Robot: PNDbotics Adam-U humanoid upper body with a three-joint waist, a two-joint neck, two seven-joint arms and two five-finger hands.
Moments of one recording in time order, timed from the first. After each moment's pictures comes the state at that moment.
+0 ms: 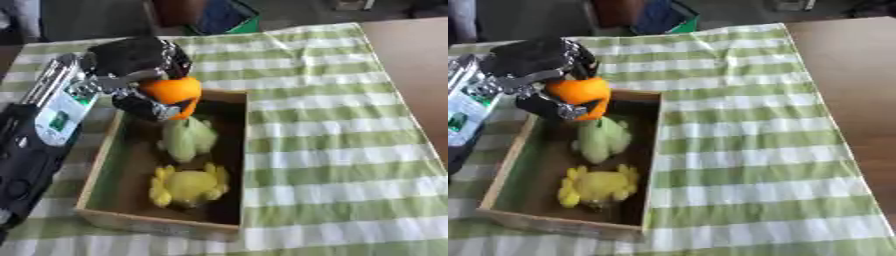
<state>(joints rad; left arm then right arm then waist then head) -0.86 0.46 -0.28 -1.42 -0.74 -0.61 -0.44 -0.40 -0.46 -0.12 -1.98 -0.24 0.00 -0.20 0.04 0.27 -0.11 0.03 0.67</state>
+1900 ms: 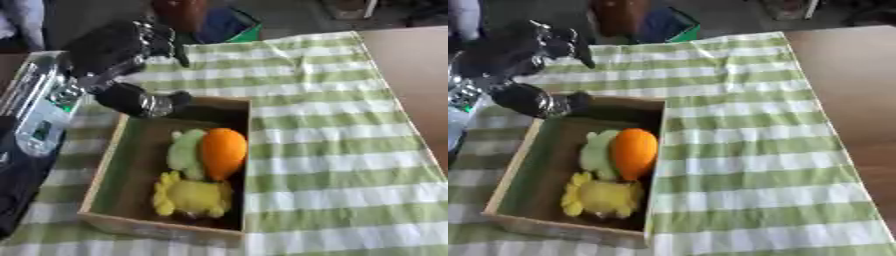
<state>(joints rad) -0.74 0.46 -0.07 -1.56 -0.59 -0.34 -0.13 -0.41 -0.45 -0.12 -1.98 -0.25 0.00 -0.21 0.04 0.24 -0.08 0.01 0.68</state>
